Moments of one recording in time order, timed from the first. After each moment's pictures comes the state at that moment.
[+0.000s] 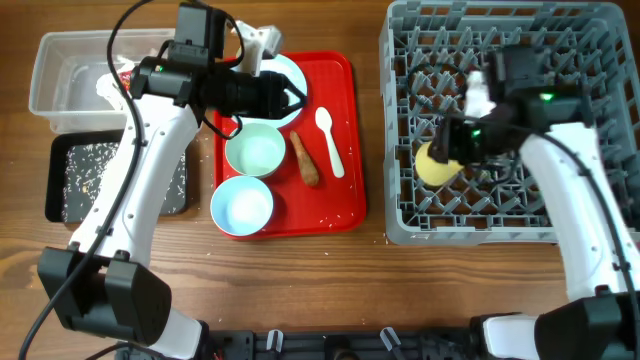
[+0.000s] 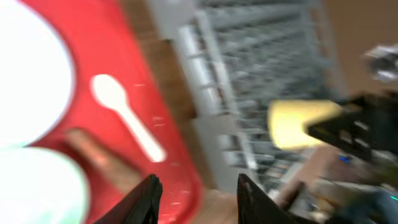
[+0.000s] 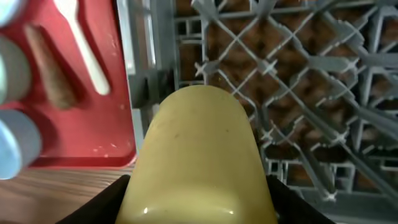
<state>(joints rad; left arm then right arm) -0.21 1.70 1.59 -0.93 0.64 -0.11 0.12 1.54 1.41 -1.24 -0.16 0.20</state>
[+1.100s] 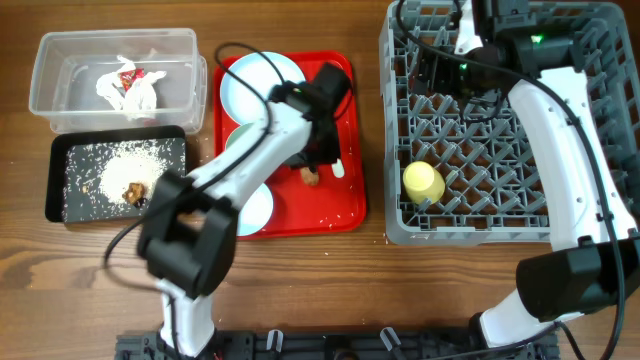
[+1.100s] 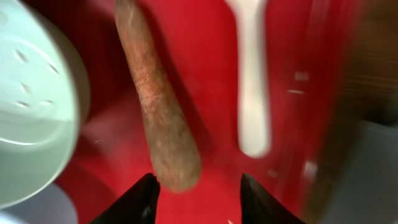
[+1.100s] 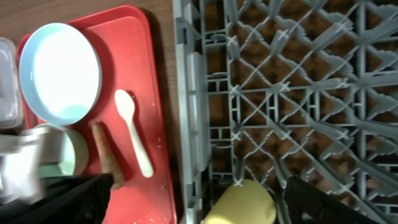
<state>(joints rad) -0.57 2.02 1.57 -1.01 -0.01 -0.67 0.15 1.78 1.83 -1.20 -0.14 0.28</state>
